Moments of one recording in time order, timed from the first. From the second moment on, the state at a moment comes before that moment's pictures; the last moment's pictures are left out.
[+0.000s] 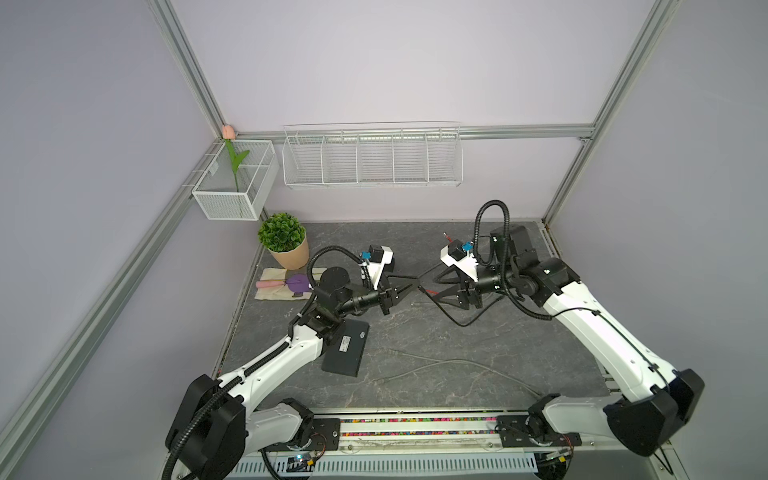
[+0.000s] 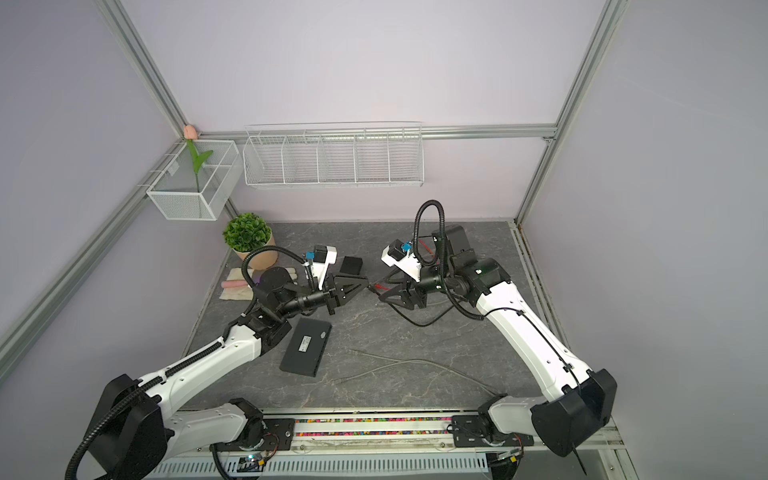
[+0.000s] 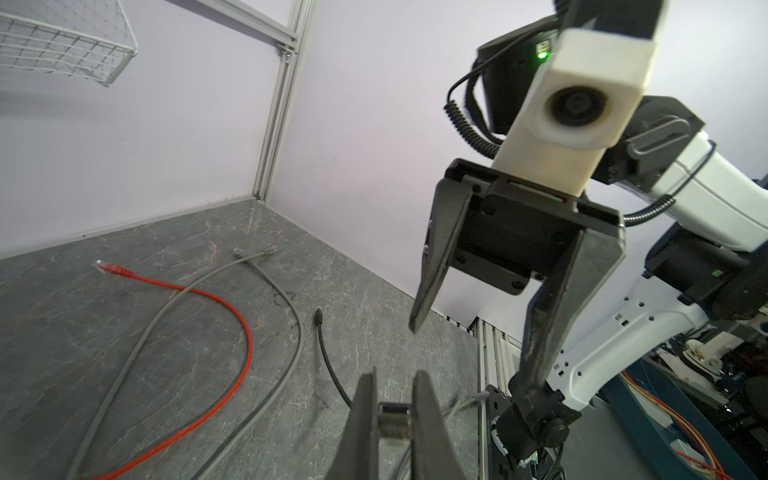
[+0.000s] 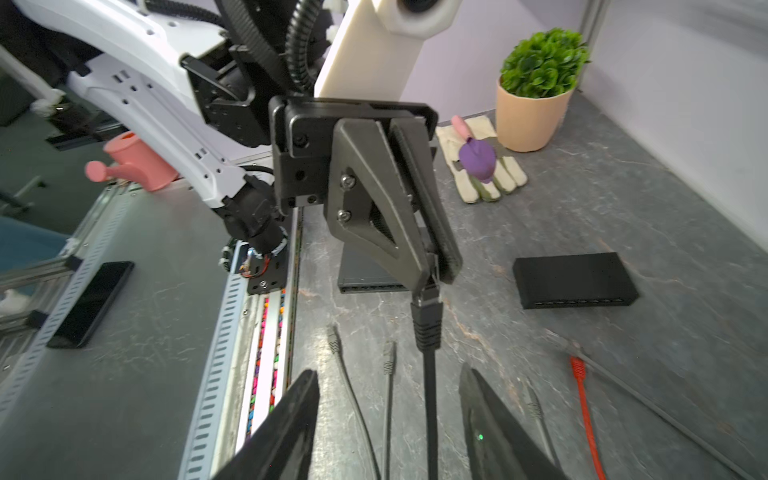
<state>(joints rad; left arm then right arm) -0.61 1.20 0.73 0.53 0.74 -0.41 0.50 1.34 1.36 -0.81 -0.90 -0.48</state>
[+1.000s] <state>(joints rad) -0.59 1.25 0.79 0.62 0.94 -0.43 0.47 1.46 1.46 -0.97 -1.00 -0.60</state>
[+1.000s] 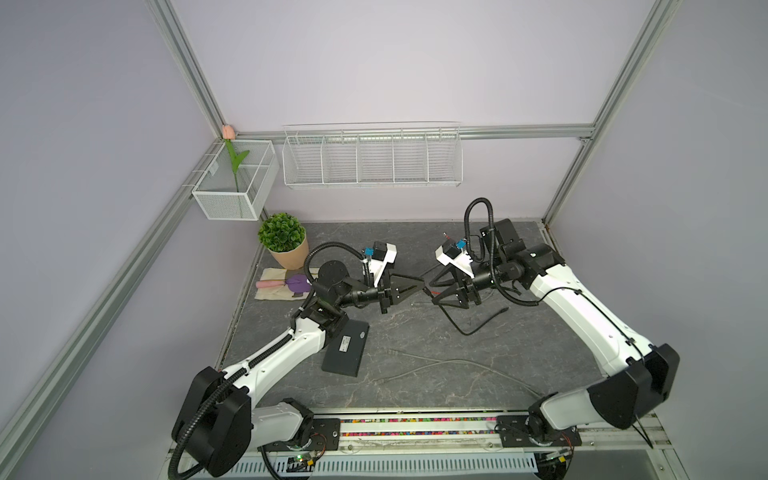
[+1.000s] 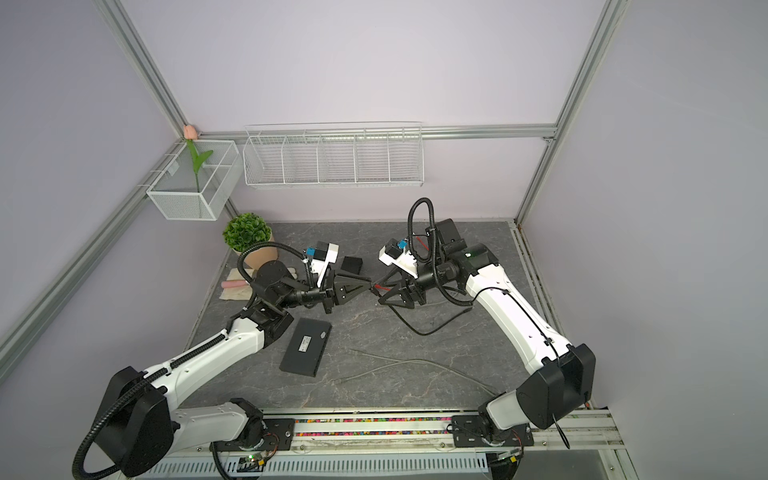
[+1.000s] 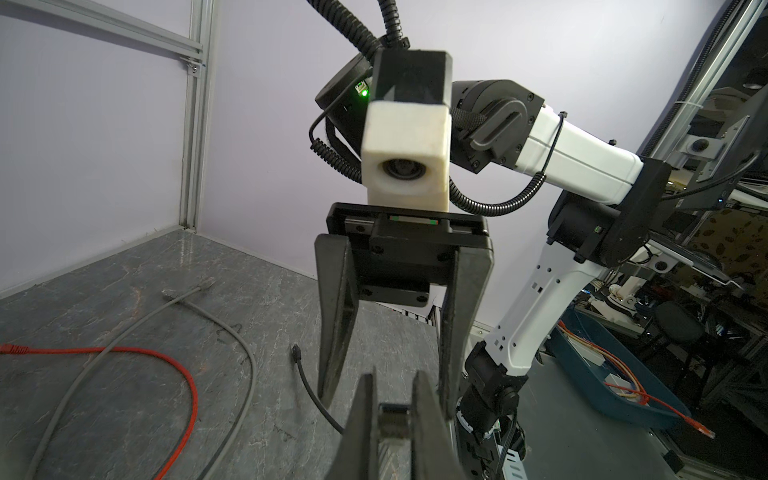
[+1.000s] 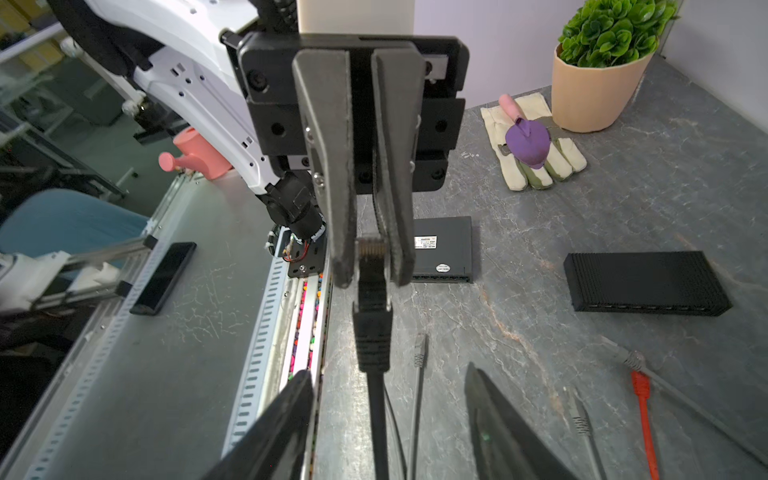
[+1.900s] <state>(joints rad) -0.58 1.26 0.81 0.58 0.94 -0.41 0.51 1.47 1.46 -0.96 -0.94 -0.58</state>
